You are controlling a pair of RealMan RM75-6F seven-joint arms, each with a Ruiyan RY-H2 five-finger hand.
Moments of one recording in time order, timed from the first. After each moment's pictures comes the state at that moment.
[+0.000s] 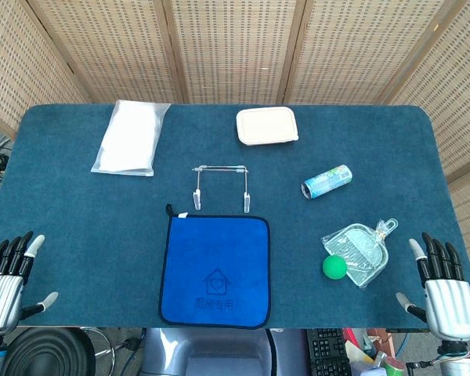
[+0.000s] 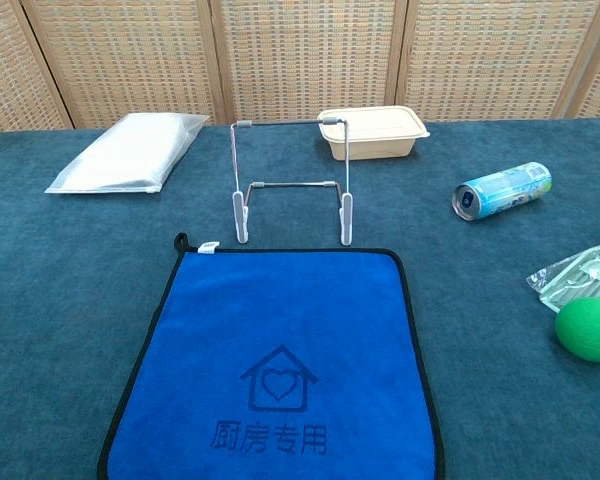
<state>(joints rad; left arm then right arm) 0.02 -1.20 0.03 -1.69 1.63 1.61 0.21 -0.03 -1.23 0.05 -1.64 -1.64 1.66 -0.21</state>
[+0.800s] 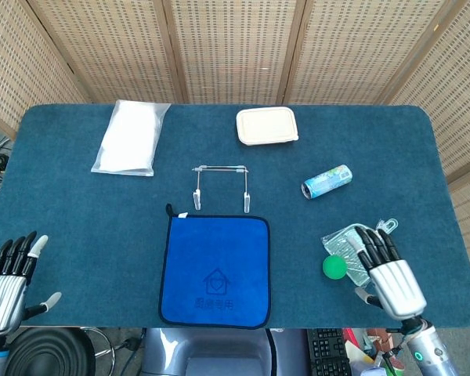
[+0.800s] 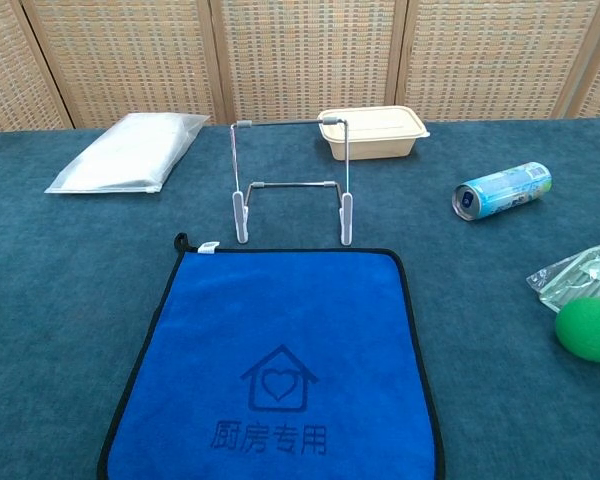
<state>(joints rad) 0.02 -1.22 0.02 -1.68 1.63 1.61 0.20 0.18 -1.23 0.04 -1.60 -1.78 1.40 -0.16</state>
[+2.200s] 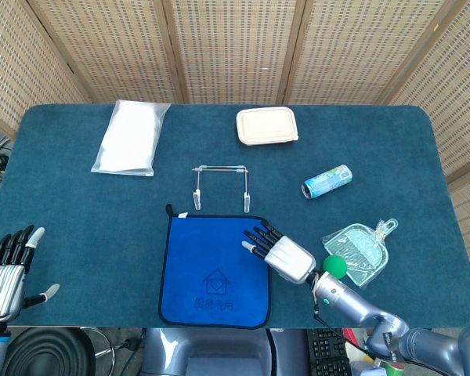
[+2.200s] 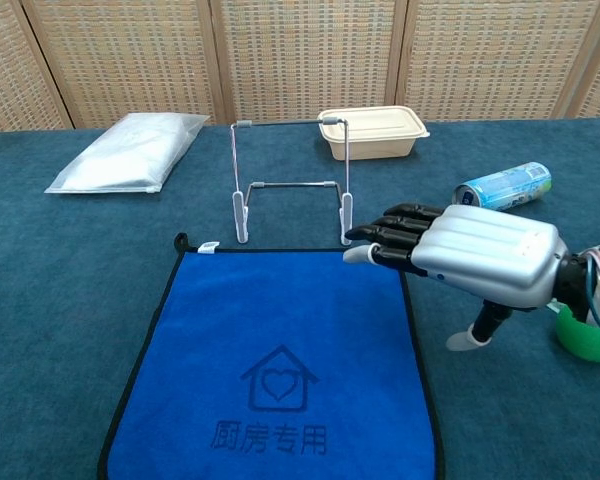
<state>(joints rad) -0.02 -1.23 -0.02 -1.65 1.53 1.53 0.16 0.63 -1.60 0.04 -1.22 -1.85 1.03 -0.19</state>
